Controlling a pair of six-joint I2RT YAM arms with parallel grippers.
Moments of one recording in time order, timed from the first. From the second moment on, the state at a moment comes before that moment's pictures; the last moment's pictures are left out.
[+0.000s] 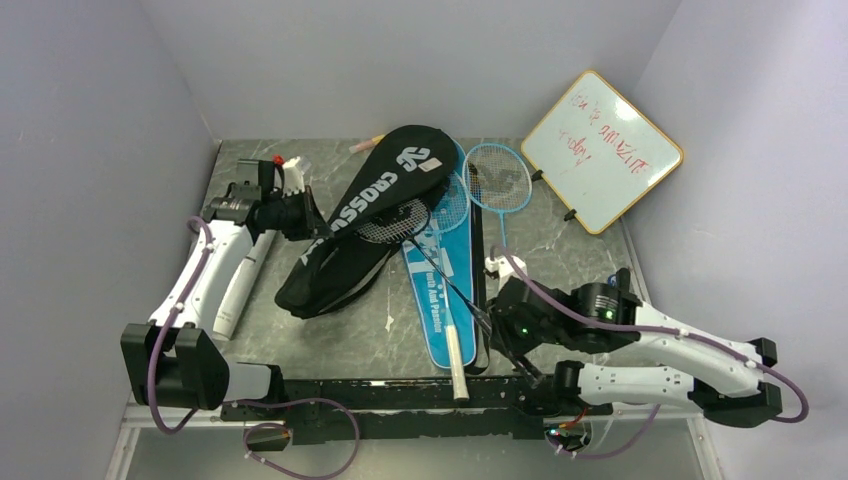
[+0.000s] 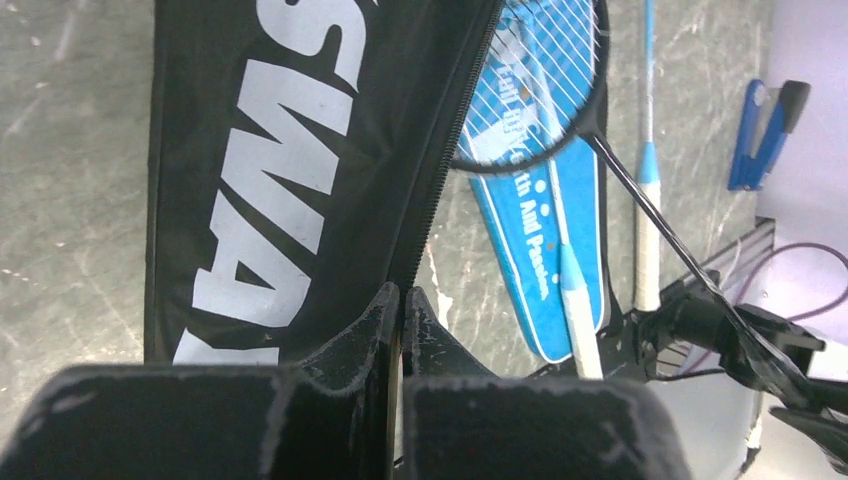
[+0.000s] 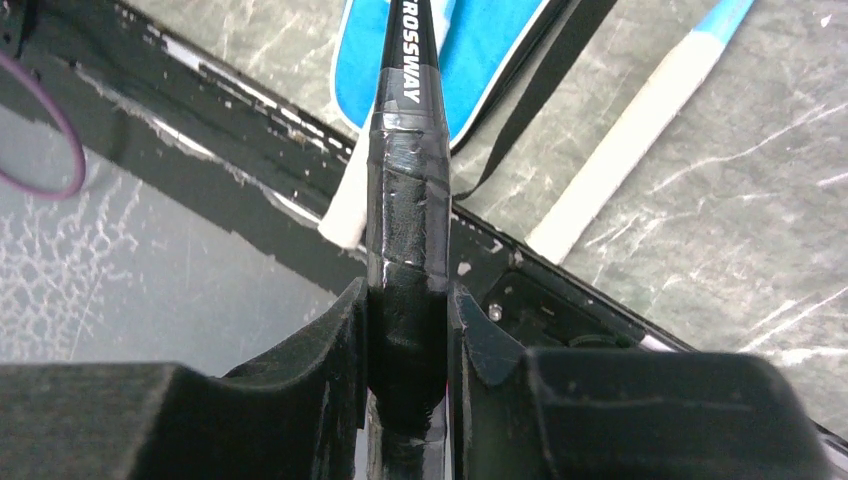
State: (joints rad) left arm -0.08 1.31 1.16 -0.72 0.50 -0.27; right arm 1.24 0.84 1.08 -1.27 0.22 0.71
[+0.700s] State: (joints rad) left arm -0.31 1.29 1.07 -0.62 0.56 -0.36; right arm 1.24 1.03 0.95 -1.00 0.49 0.88
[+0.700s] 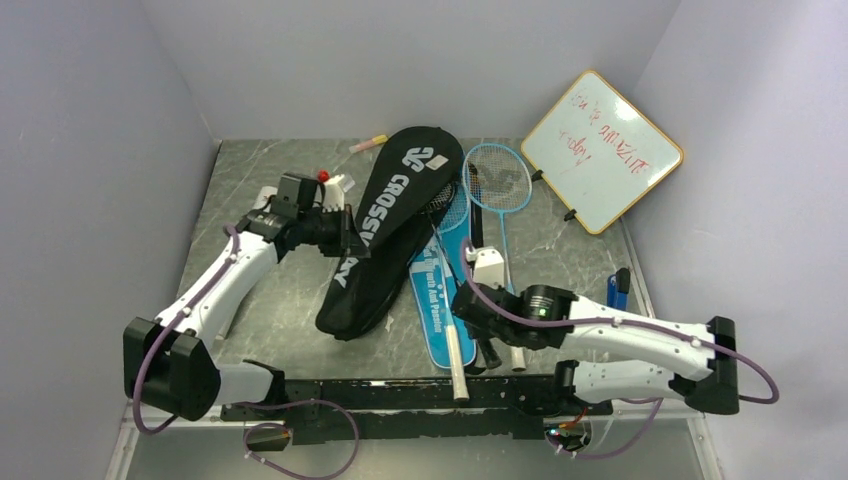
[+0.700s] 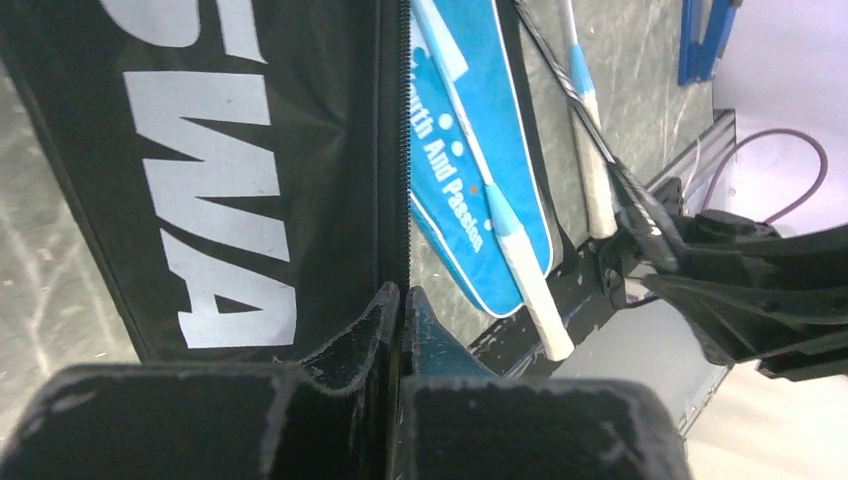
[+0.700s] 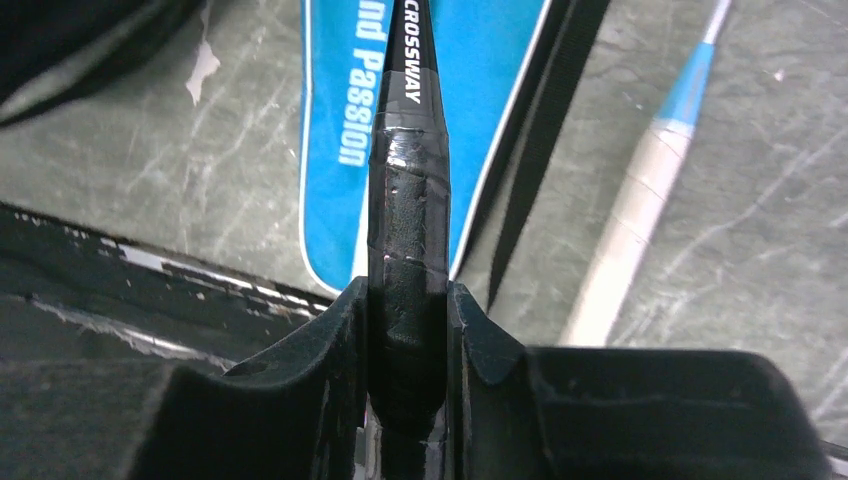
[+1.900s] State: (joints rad) left arm -0.53 1.27 0.94 -0.61 0.28 -0.38; right arm 1.10 1.62 0.82 0.08 0.39 0.81
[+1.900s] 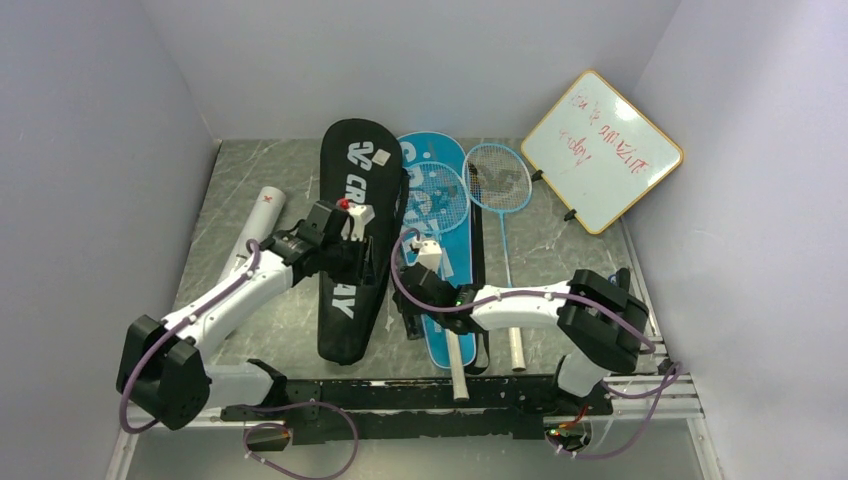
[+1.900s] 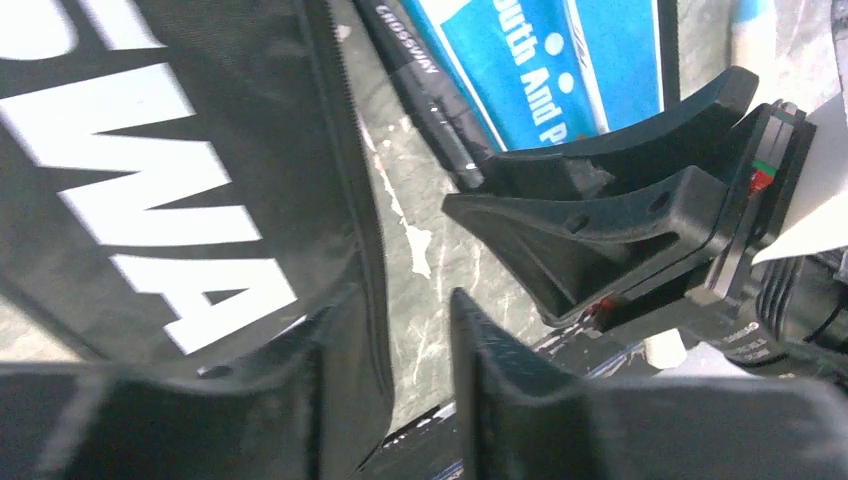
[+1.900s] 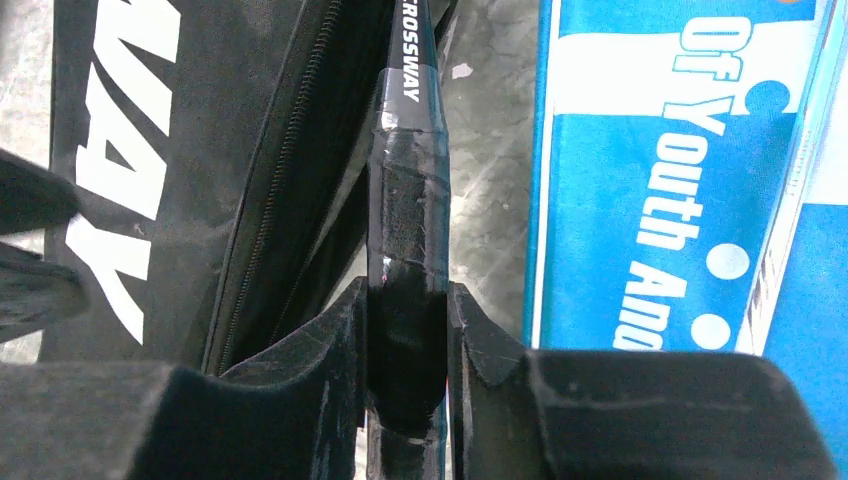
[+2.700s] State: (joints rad) left arm -0.24 1.18 0.78 -0.56 0.19 -0.45; right arm 1.02 1.65 0.82 0.16 0.12 0.80
